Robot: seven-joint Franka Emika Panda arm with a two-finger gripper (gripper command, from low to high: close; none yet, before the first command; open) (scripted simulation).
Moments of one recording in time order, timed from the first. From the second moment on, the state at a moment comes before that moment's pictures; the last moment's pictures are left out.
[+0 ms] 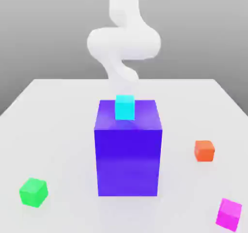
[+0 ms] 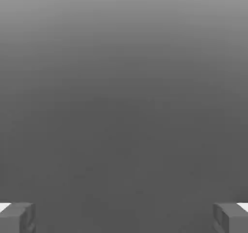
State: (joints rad) arm 0.03 -0.71 0.01 -2.30 0.00 2.33 0.76
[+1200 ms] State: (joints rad) arm 0.36 0.52 0.13 -2.27 -0.19 2.78 0.39
